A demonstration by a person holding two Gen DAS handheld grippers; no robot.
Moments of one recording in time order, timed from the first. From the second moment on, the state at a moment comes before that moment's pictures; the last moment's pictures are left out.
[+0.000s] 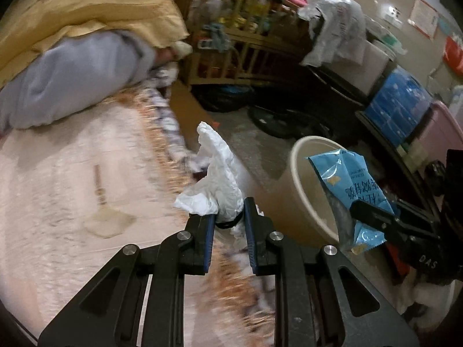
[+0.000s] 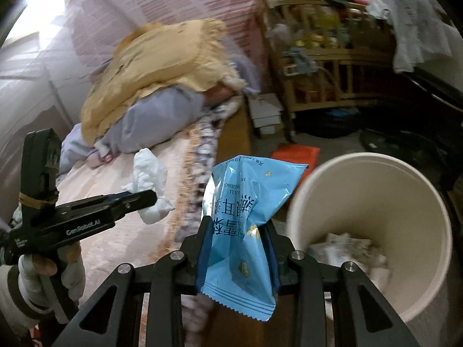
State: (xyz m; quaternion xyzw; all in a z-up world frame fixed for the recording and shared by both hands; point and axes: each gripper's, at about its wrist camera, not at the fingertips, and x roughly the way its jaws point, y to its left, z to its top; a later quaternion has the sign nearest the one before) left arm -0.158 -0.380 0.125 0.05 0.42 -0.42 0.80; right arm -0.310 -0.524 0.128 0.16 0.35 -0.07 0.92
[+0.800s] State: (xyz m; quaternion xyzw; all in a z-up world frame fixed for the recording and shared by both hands) left arm -0.210 -0.513 0.112 0.09 0.43 -0.51 0.74; right arm -0.359 -0.631 0.093 0.20 0.34 -0.19 0.90
